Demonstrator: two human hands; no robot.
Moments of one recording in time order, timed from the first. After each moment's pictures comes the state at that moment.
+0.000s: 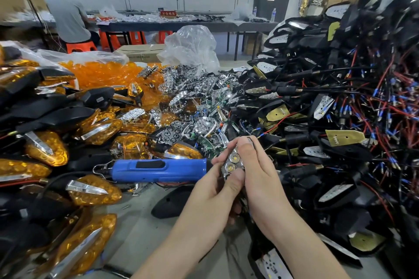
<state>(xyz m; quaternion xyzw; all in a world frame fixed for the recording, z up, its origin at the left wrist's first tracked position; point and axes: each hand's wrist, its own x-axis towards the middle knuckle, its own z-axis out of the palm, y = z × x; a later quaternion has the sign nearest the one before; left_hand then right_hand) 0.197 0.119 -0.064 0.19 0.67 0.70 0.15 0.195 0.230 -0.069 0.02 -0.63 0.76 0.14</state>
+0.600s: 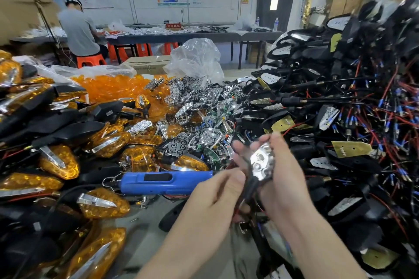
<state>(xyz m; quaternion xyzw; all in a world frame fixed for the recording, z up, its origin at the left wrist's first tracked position) 0.189 0.104 -0.054 0.21 0.75 0.62 0.10 0.179 0.242 -0.041 -0.09 -0.39 0.90 0.17</state>
